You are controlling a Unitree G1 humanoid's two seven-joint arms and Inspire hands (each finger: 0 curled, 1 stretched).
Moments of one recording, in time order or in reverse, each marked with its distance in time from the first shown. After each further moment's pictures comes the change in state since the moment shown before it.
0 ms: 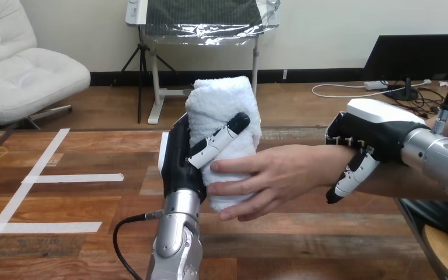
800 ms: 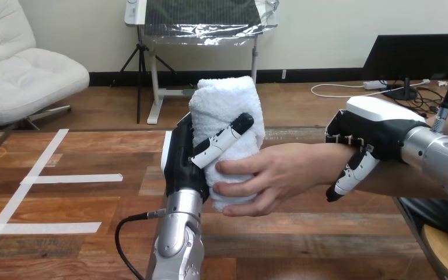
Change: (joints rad) left arm -0.001 -0.001 -0.018 0.000 -0.001 0.000 -0.002; right arm -0.001 0.000 0.000 -0.016 -0.006 0.011 0.001
